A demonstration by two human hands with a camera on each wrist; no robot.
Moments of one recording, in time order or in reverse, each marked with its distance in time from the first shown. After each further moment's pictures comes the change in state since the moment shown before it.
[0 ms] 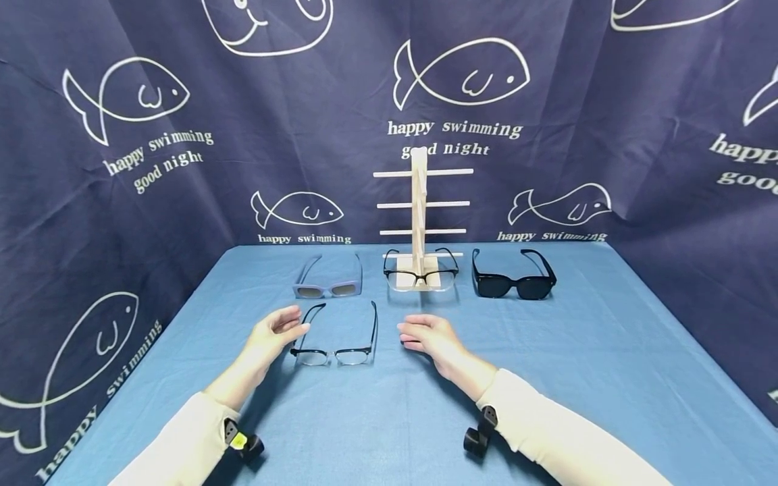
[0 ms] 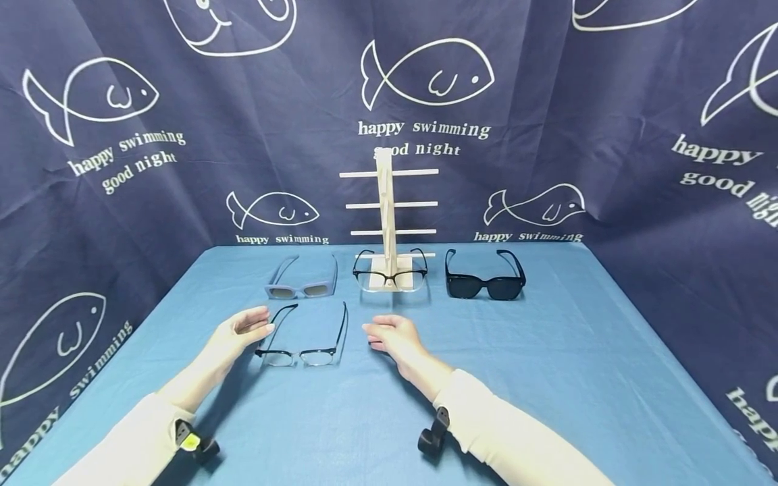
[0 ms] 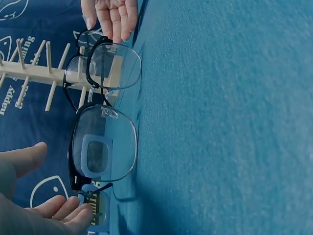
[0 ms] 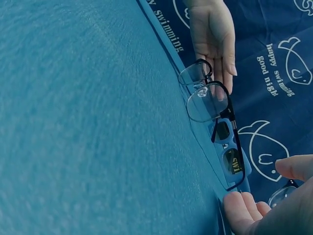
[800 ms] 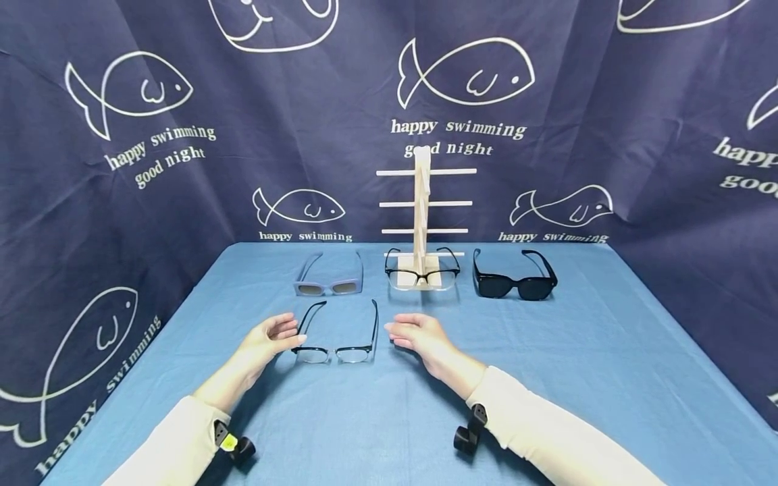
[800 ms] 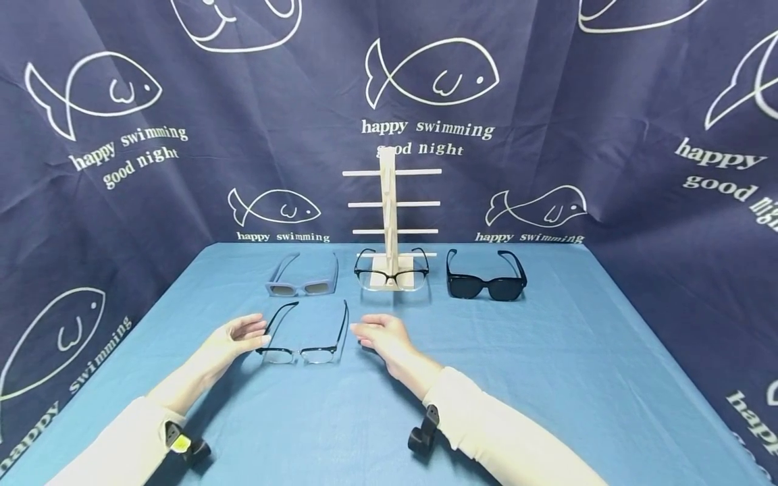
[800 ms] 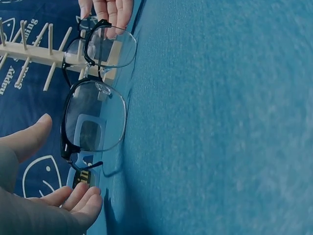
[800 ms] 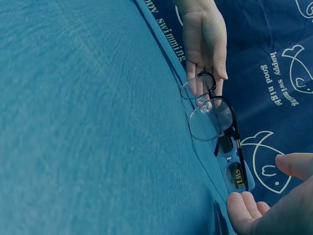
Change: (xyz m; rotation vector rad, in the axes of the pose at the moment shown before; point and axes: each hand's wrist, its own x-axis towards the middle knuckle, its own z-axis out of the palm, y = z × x) left_hand 0.001 -0.020 -0.014 -0.018 -0.084 -0.015; right_hand -0.001 -0.002 0.018 0.005 -0.070 -0.020
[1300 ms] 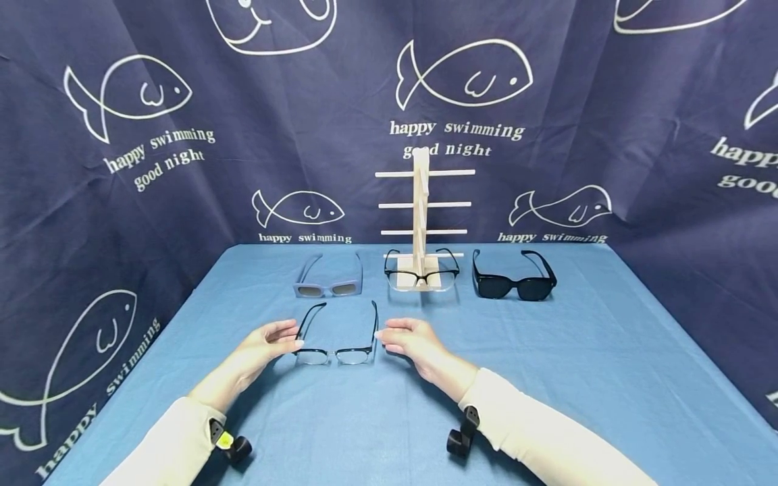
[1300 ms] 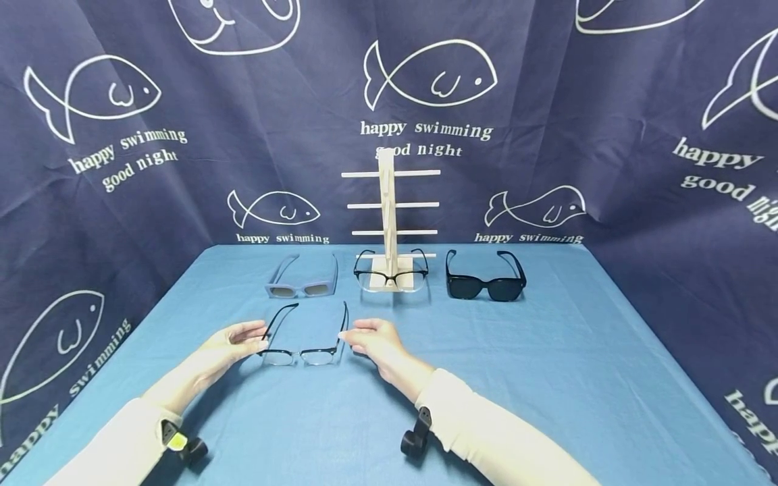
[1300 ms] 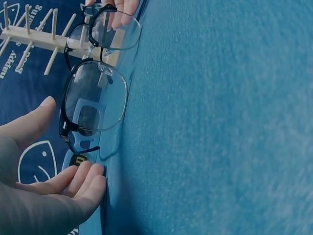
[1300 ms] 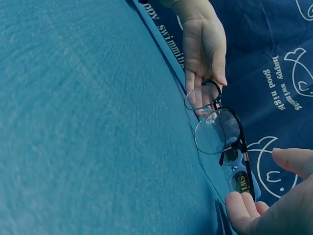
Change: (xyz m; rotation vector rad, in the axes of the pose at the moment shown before) left_hand 0.004 -0.010 -0.009 -0.013 -0.097 0.009; right_hand -0.003 0.002 0.012 0.024 -0.044 0.005
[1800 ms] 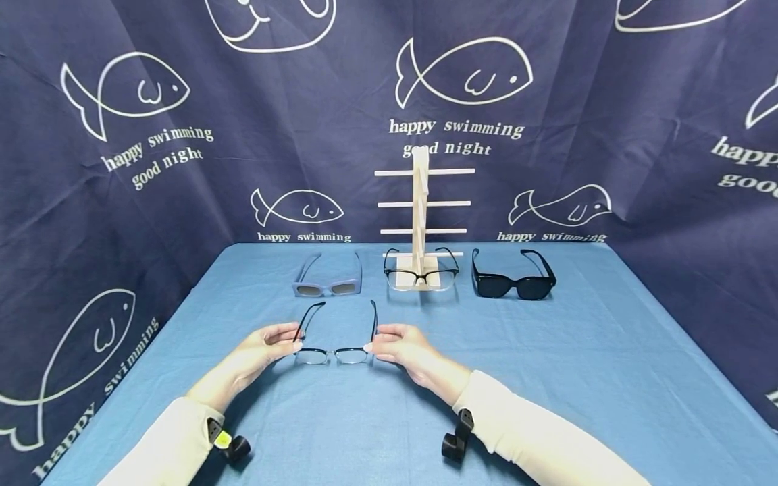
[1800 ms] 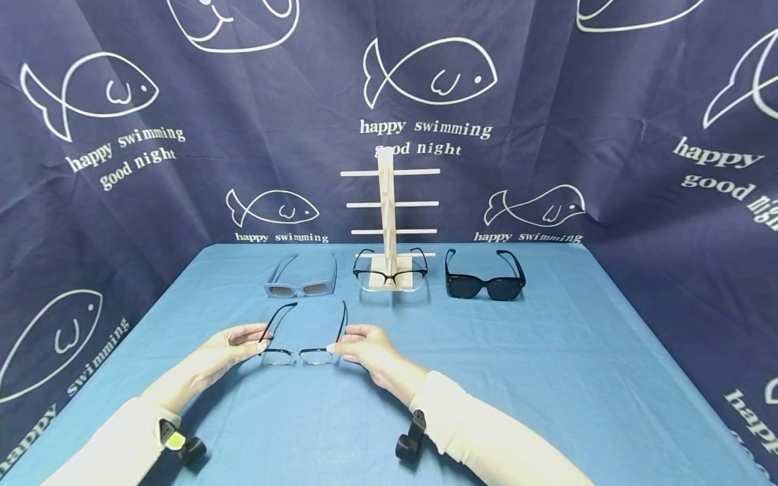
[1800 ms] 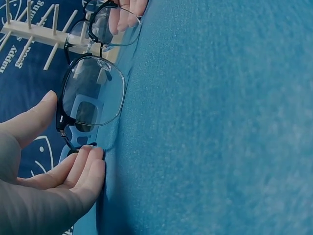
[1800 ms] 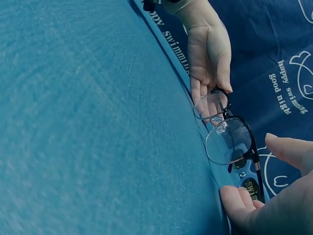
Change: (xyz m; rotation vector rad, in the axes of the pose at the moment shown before) left_hand 0.000 -0.006 -0.004 -0.057 -0.085 0.012; right_hand -0.002 0.007 0.008 0.010 -0.103 0.048
